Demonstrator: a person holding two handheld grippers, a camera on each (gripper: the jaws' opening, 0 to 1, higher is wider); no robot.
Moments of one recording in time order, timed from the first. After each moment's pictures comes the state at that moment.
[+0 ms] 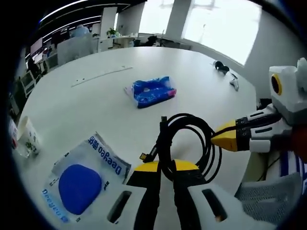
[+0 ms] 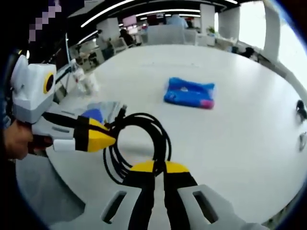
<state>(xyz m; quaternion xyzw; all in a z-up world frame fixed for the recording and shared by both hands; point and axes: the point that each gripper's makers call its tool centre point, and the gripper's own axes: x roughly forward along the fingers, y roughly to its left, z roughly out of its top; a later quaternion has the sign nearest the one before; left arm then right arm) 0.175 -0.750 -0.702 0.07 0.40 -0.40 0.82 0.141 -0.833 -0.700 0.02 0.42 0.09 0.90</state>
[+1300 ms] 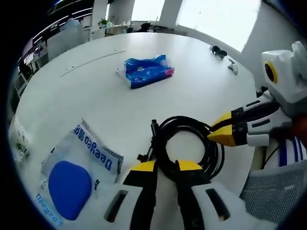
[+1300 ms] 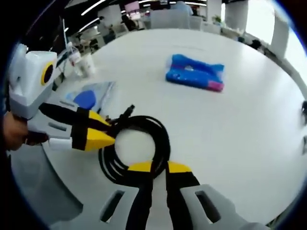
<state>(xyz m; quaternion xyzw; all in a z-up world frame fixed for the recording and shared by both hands) 0.169 -0.752 -0.736 0.10 0.43 -0.42 0.79 0.138 -0.833 -0.735 0.00 0.47 0.10 0.87</state>
